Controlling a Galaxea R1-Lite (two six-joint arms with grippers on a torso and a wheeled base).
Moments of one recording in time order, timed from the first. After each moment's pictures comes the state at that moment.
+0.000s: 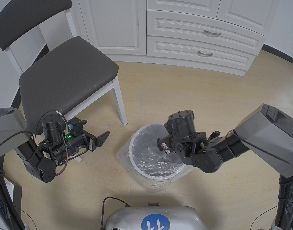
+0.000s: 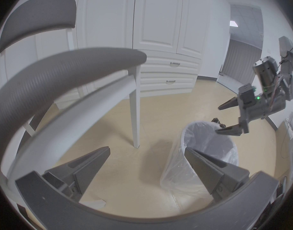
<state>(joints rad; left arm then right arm) -0.23 2.06 -0.61 -1.25 -0.18 0.18 0.68 2.25 -1.24 -0.60 -0.53 -0.27</state>
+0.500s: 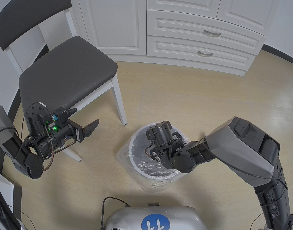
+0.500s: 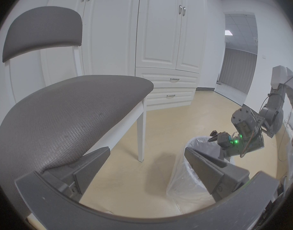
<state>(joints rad) -0.14 1.95 -0.57 -1.30 -0.30 0.18 0.71 2.49 -1.55 -0.34 -0.62 -0.28</state>
